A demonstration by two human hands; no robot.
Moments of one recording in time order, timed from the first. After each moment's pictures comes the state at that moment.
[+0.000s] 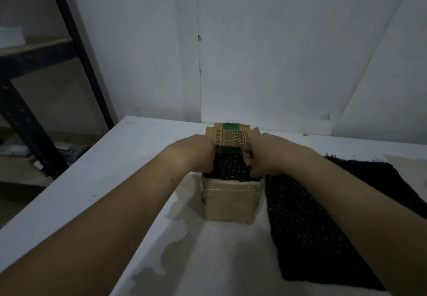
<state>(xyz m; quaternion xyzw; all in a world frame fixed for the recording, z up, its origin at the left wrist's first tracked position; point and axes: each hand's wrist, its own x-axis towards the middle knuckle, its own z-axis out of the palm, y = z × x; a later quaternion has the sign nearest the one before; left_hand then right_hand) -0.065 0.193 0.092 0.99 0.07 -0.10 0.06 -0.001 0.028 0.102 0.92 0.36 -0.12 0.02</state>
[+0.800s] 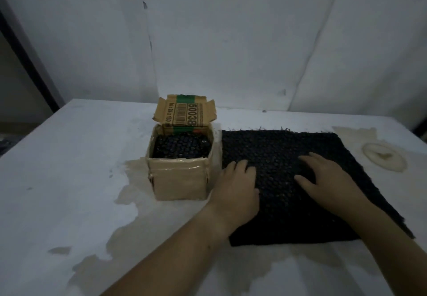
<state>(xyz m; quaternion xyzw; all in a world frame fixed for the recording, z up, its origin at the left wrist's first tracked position) -0.082 0.017 -0.011 0.98 -0.10 0.03 0.18 -0.011 -0.205 -0.005 0.99 0.11 -0.02 -0.11</state>
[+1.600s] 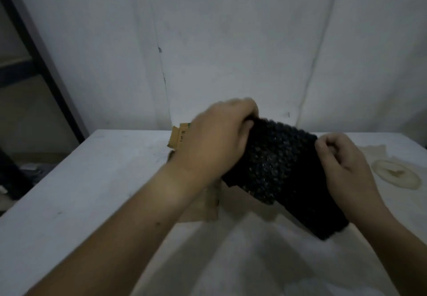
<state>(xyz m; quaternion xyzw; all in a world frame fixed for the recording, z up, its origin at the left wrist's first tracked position) -0.096 0.070 0.148 0.91 -0.17 0.33 0.20 -0.057 -0.155 0.086 0.84 0.13 0.22 -0.48</state>
